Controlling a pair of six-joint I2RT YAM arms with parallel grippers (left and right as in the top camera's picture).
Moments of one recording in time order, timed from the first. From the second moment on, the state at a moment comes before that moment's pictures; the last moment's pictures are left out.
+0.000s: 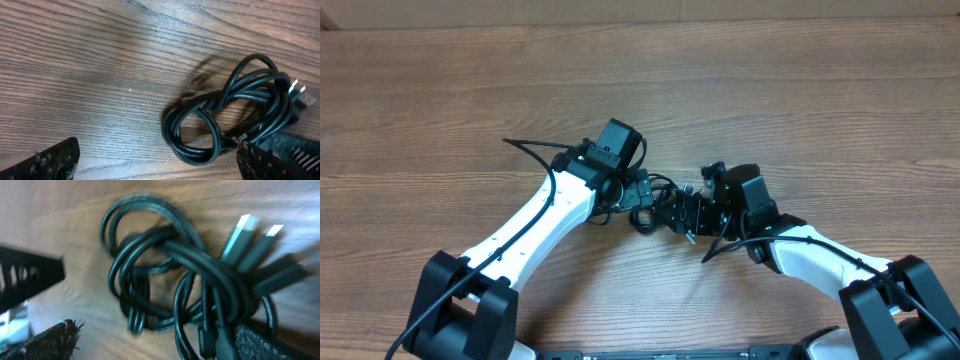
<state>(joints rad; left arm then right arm) -0.51 1.66 1.14 -0.80 0.01 -0.72 0.44 1.55 0.56 0.13 -0.52 0.62</state>
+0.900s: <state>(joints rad) -0.50 1.66 1.14 -0.86 -0.02 -0.70 0.43 1.54 0.56 0.11 -0.48 0.55</state>
